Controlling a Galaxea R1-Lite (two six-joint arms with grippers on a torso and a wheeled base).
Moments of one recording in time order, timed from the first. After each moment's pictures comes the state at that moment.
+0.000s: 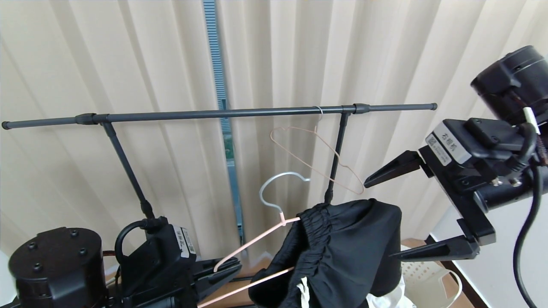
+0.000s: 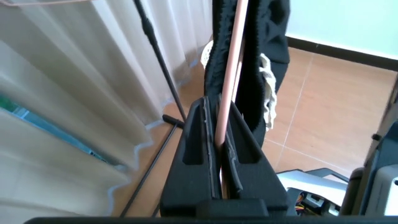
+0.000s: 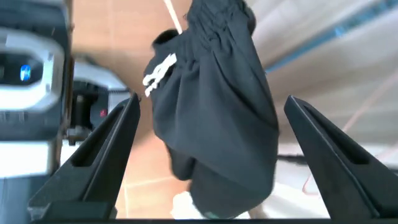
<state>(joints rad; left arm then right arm) -0.69 1.48 -0.22 -0.95 -0.24 0.28 0.45 1.59 -1.45 0.82 0.61 -1.03</state>
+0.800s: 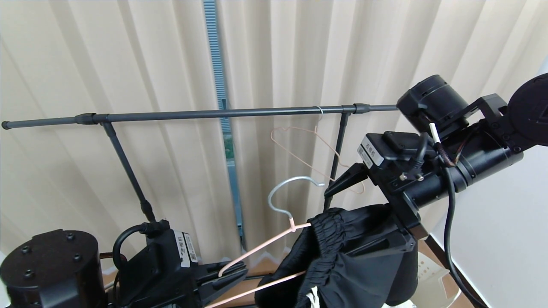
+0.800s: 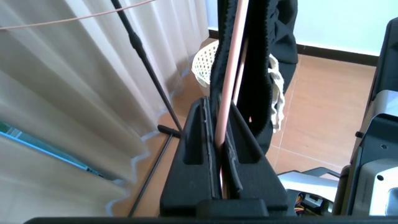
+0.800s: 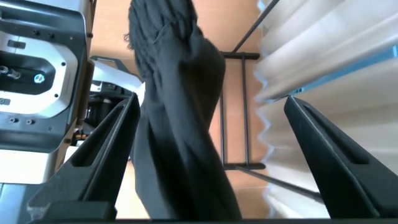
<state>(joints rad) -0.73 1.47 -0.23 -0.95 -0.25 0.29 0.51 1.78 -1.53 0.79 0.67 -0.99</state>
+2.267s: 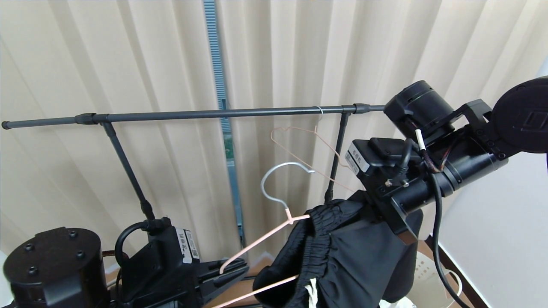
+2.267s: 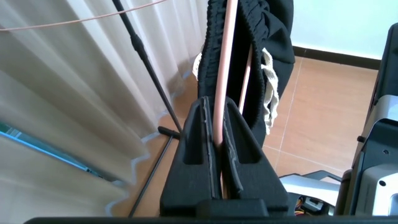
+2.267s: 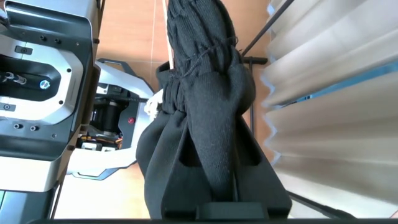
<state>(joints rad) -0.73 1.48 -0.24 -0.95 -0.25 0.29 0.54 1.80 -1.53 0.77 0.67 -0.97</state>
